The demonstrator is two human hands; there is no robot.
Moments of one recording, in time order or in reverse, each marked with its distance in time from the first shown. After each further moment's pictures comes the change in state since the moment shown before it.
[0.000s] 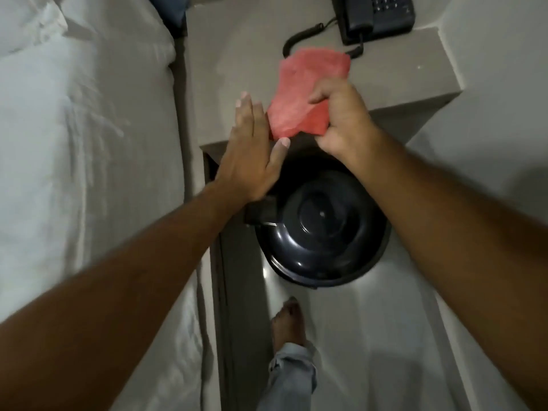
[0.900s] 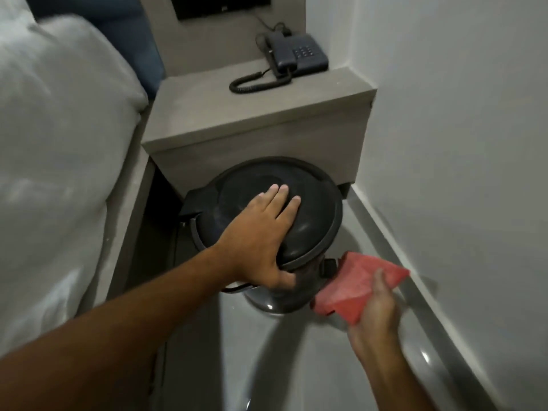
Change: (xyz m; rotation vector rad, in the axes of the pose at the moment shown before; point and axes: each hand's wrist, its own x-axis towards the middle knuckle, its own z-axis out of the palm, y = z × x) left_hand -0.110 0.045 0.177 0.550 -0.055 0.486; right_hand -0.106 0.246 -0.305 0.319 0.480 -0.233
